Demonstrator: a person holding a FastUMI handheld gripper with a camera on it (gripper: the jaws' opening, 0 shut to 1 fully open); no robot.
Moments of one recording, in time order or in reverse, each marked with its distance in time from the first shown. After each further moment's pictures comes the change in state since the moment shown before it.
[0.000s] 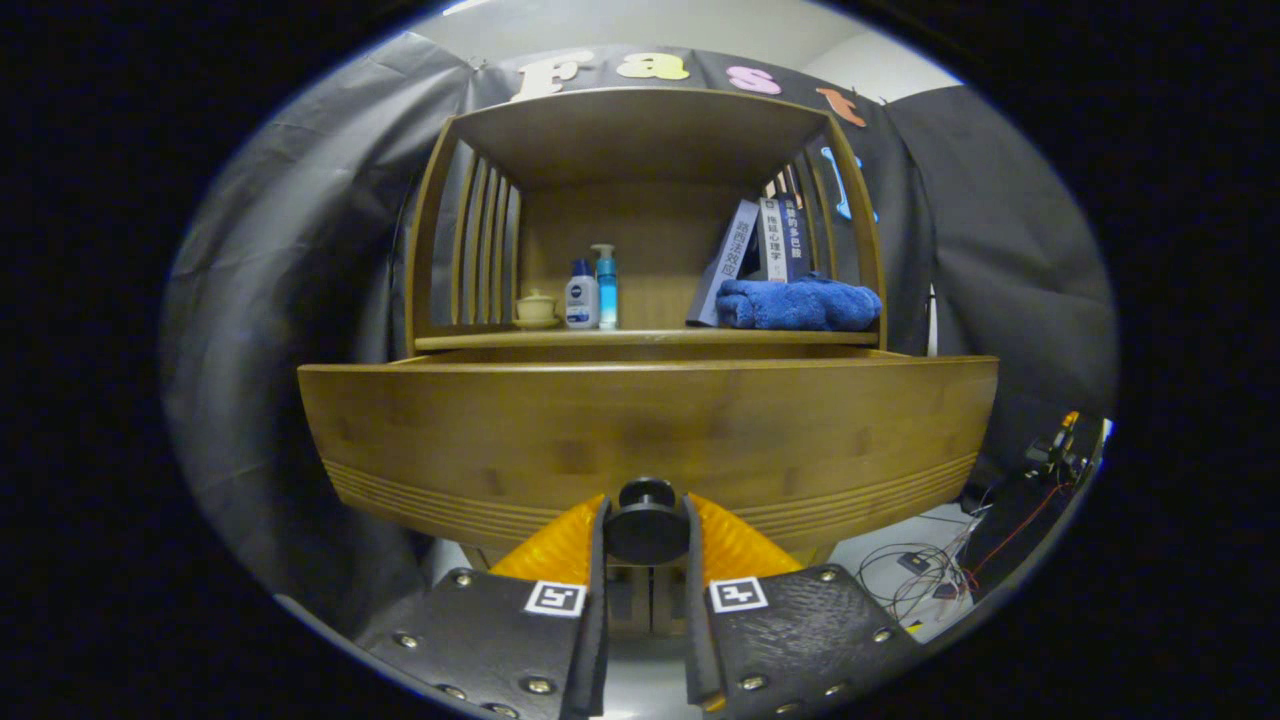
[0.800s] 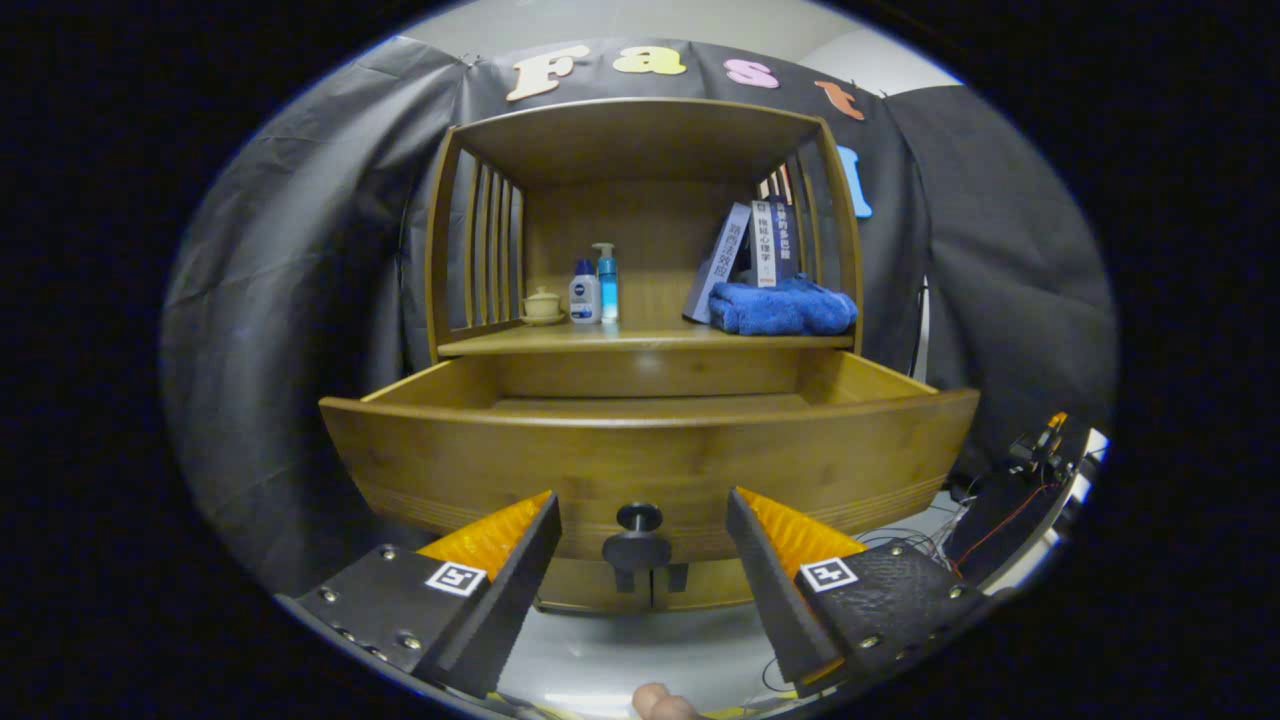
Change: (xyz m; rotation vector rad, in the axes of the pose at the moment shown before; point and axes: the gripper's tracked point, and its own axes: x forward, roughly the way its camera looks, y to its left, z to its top) arm -0.051 -0.004 0.046 0.007 0.060 -0.007
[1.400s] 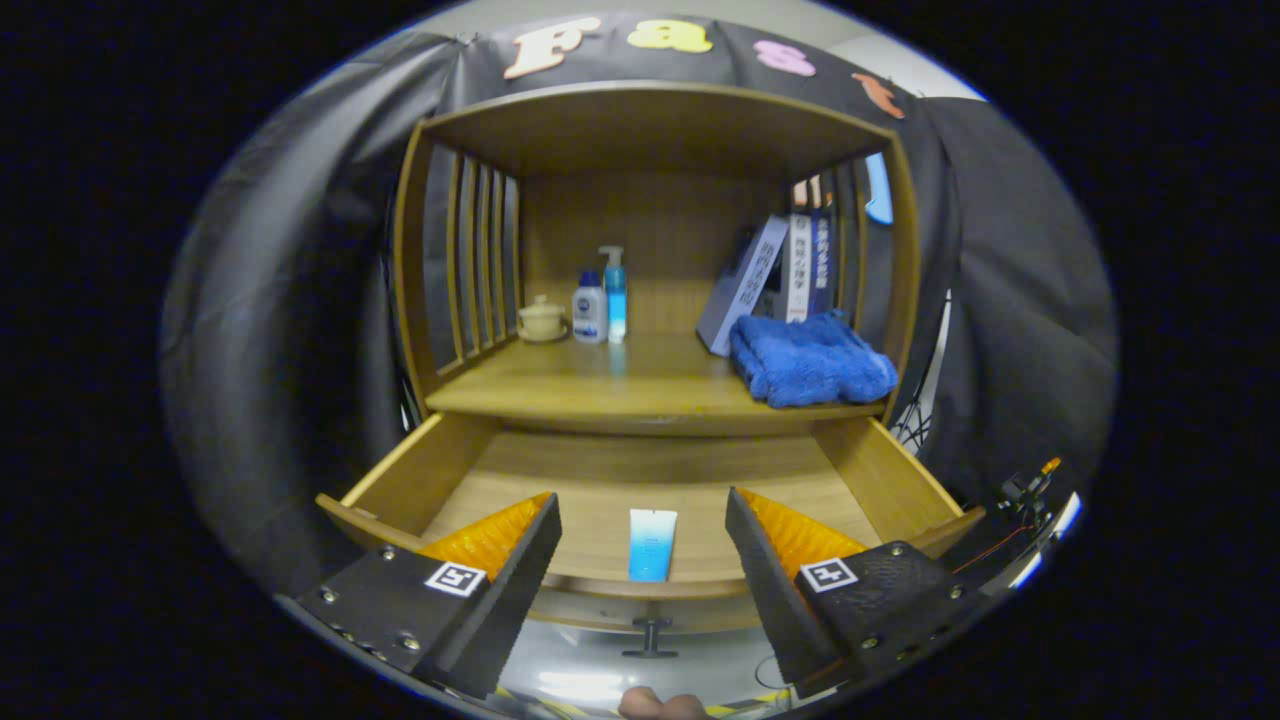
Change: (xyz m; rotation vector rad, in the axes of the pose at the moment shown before) arm 0.074 0.020 0.072 -0.060 0.198 0.023
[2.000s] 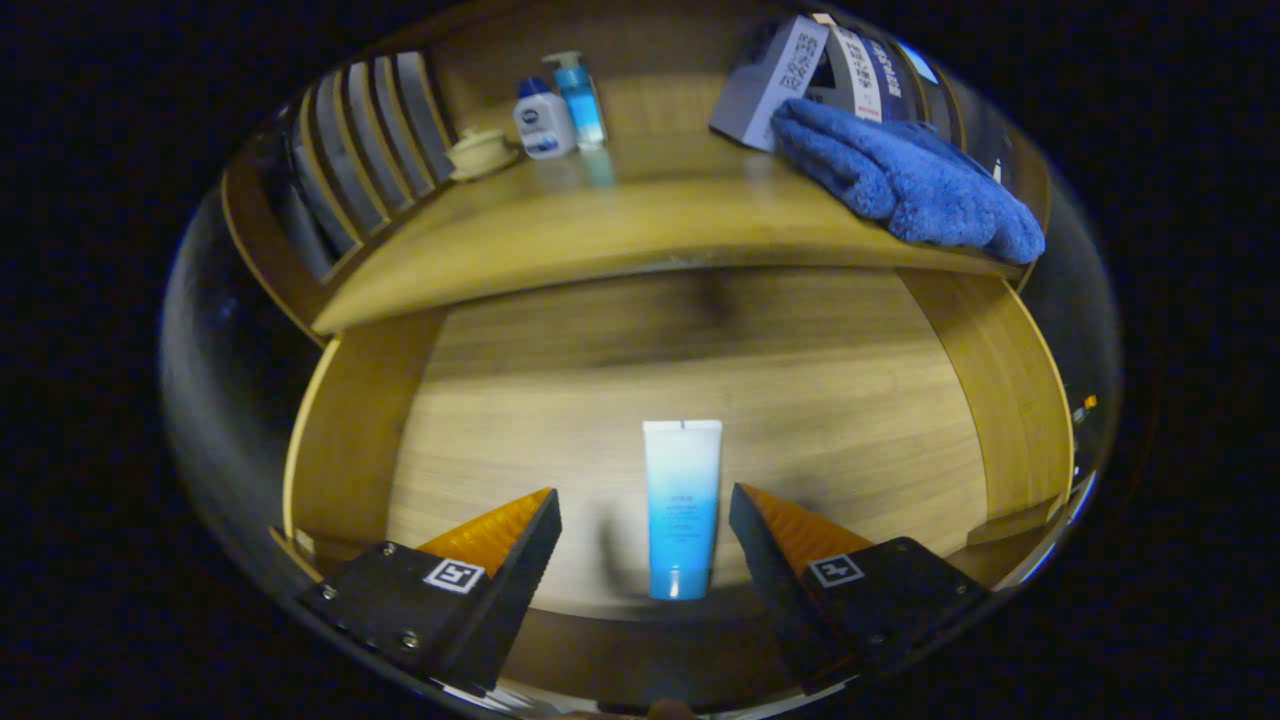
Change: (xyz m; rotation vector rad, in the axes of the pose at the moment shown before) arm 0.091 0.001 -0.088 0.099 0.610 -0.022
